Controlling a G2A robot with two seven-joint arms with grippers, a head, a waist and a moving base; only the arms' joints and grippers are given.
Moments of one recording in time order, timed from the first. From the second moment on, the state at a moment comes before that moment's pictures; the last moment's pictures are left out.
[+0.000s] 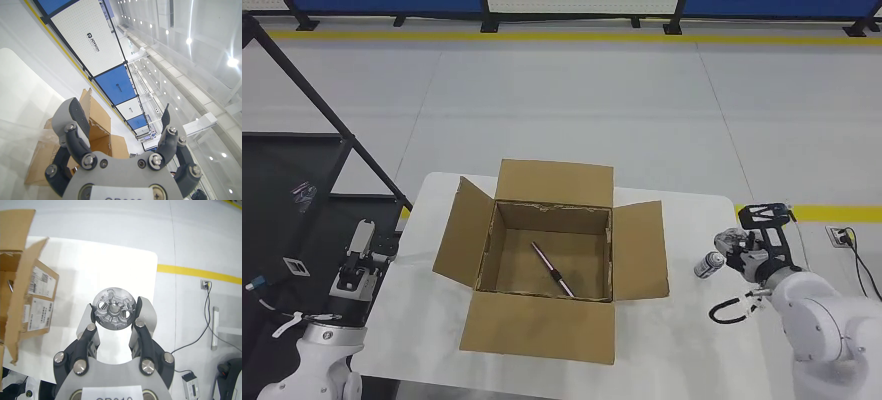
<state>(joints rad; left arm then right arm) 1.50 -1.26 -1.87 -2.02 -0.07 -0.13 -0.25 -1.12 -1.26 1.67 -2.02 -1.24 -0.05 1.10</state>
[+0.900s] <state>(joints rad) 1.50 -1.26 -1.87 -2.02 -0.07 -0.13 -0.25 -0.49 -1.45 0.75 -1.25 -1.03 0.03 0.94</state>
